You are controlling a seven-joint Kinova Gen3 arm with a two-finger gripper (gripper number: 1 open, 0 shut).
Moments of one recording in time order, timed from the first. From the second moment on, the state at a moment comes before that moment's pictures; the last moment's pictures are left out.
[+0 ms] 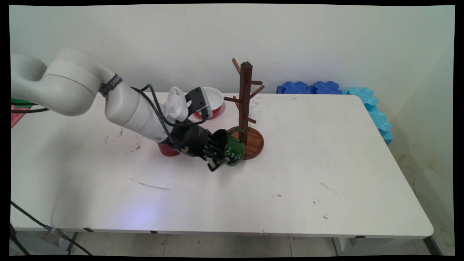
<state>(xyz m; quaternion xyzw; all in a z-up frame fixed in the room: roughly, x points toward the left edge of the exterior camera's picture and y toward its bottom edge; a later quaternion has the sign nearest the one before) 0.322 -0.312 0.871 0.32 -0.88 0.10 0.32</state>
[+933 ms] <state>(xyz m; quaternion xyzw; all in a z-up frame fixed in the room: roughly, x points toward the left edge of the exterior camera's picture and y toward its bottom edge) 0.354 -0.298 0.872 0.25 -0.94 0.10 0.19</state>
